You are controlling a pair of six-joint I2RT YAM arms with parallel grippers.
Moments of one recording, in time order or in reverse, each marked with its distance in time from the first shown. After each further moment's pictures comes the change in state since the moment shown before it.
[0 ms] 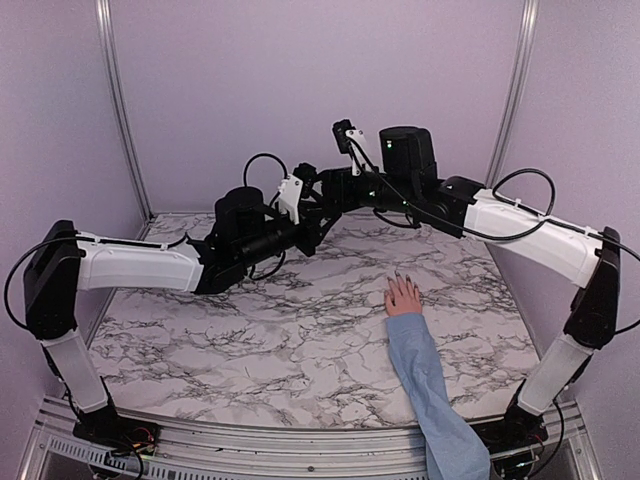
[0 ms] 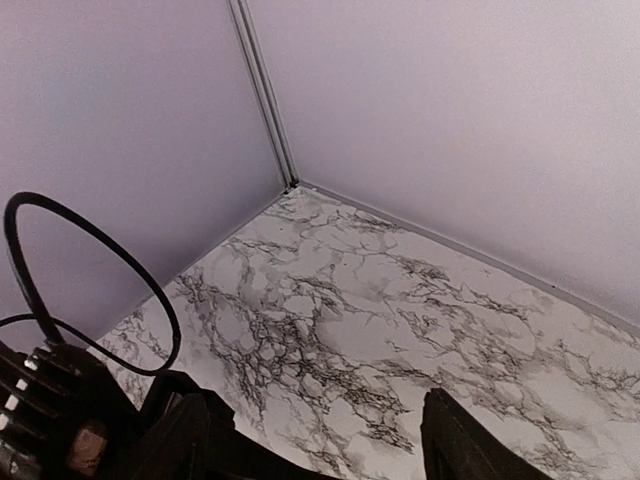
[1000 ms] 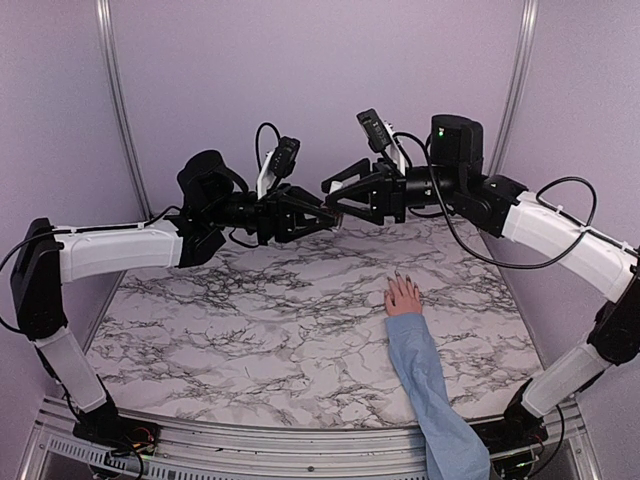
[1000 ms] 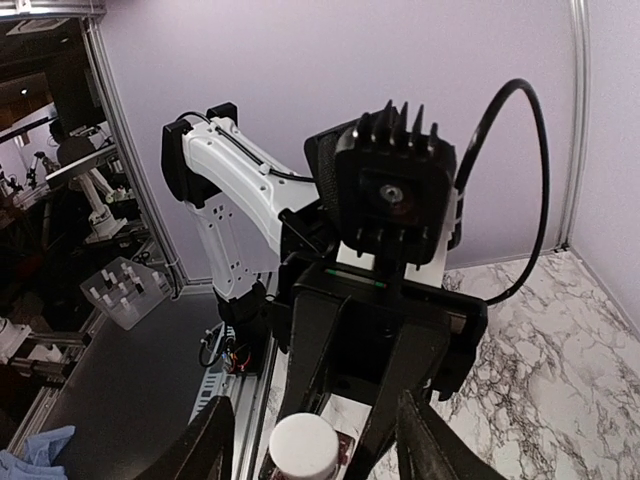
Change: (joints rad) left arm 0.111 -0.061 0.080 0.134 1.046 -0.408; right arm -0.095 -0.175 -0.108 0.069 -0.916 -0.156
